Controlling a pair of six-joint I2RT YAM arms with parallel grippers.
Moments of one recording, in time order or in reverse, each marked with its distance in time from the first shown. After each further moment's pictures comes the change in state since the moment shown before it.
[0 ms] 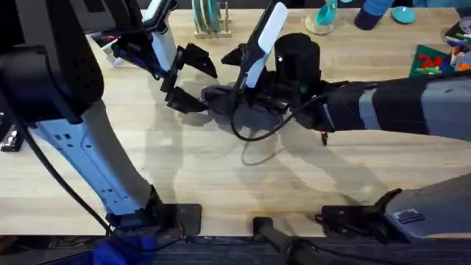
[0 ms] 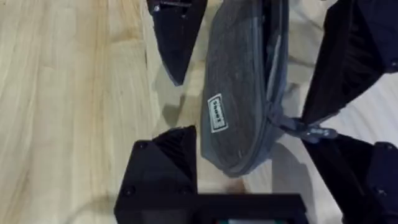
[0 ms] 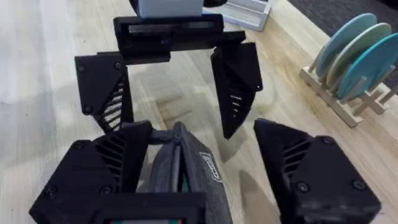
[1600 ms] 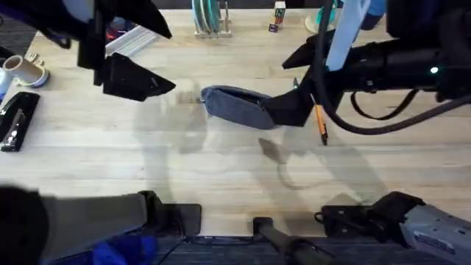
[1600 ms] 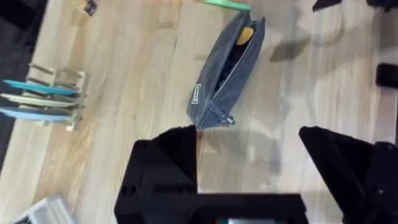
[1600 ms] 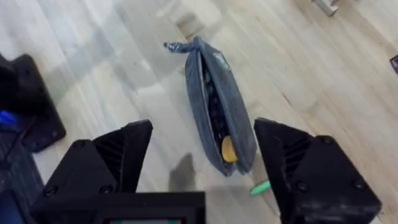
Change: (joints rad) left arm 0.122 -0.603 0.164 -0.304 -0.160 -0.413; right arm -0.128 -0.598 0.285 -1.300 0.001 -0.049
